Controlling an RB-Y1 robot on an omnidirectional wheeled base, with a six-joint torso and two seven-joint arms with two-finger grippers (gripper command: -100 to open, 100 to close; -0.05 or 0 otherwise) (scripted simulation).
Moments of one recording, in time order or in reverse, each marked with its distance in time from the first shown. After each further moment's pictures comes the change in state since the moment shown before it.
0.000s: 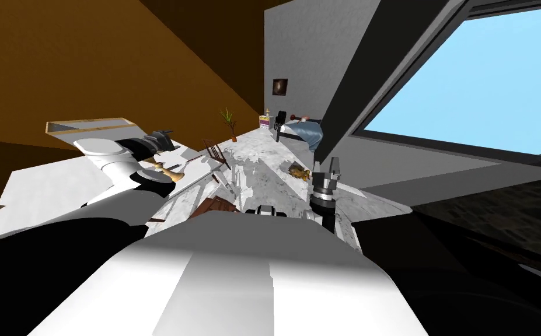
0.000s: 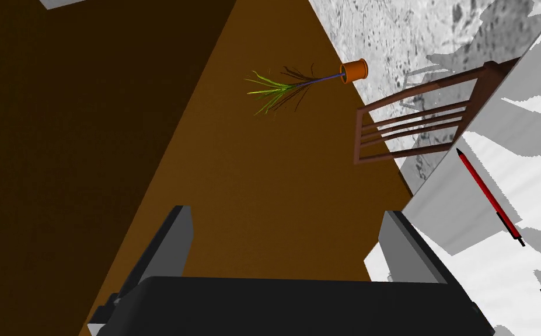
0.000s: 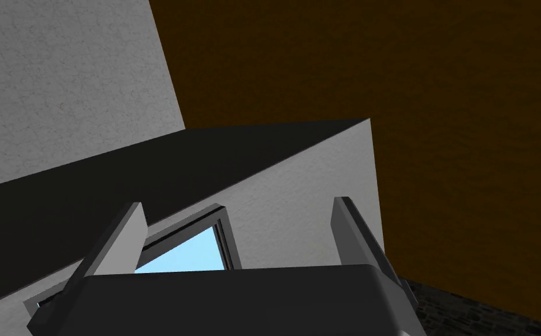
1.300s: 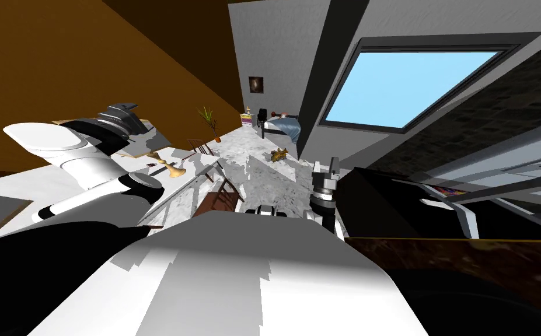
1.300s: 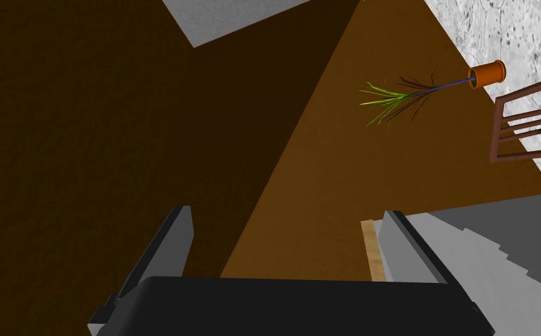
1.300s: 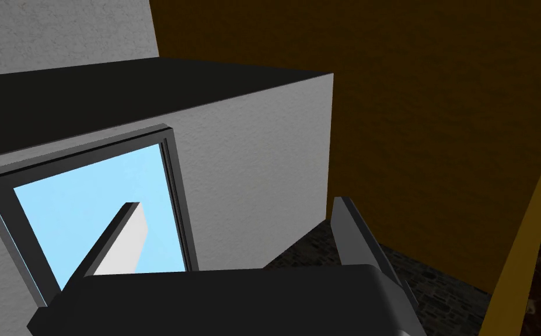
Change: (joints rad) left arm 0.080 0.098 -0.147 -0.108 0.370 0.184 -0.071; right arm 0.000 0.000 0.000 0.000 0.000 0.000 0.000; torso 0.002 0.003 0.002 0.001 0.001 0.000
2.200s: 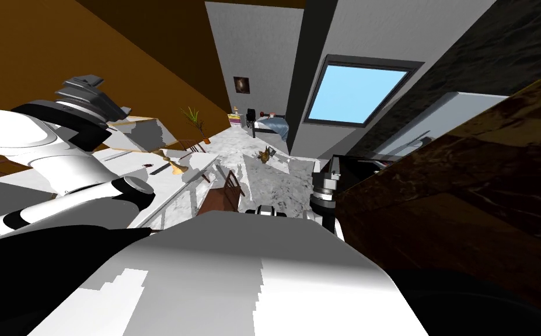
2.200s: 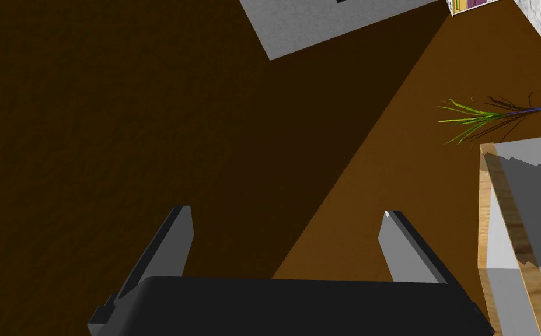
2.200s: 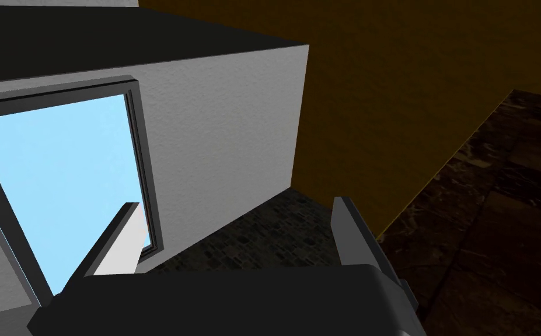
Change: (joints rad) left arm 0.079 0.059 -0.097 -0.100 0.258 0.139 -0.023; right arm 0.000 0.000 0.000 0.000 0.000 0.000 0.000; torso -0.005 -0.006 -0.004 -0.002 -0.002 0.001
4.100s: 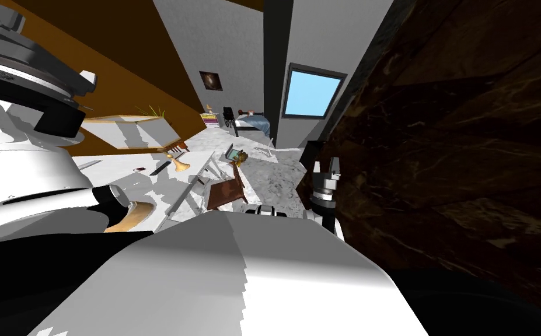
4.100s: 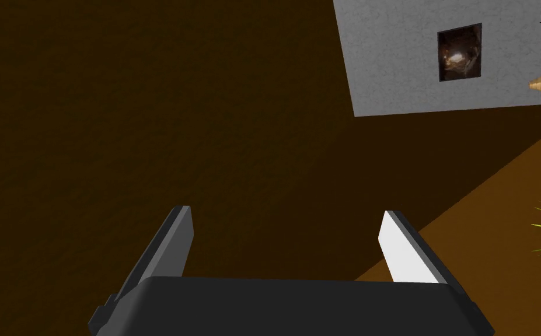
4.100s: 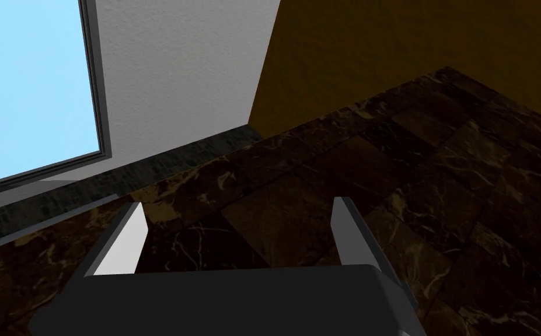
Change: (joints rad) left arm 0.155 0.132 -0.196 -0.142 0.533 0.298 -0.058; right arm 0.000 0.000 0.000 0.000 0.000 0.000 0.000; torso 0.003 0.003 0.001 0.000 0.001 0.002
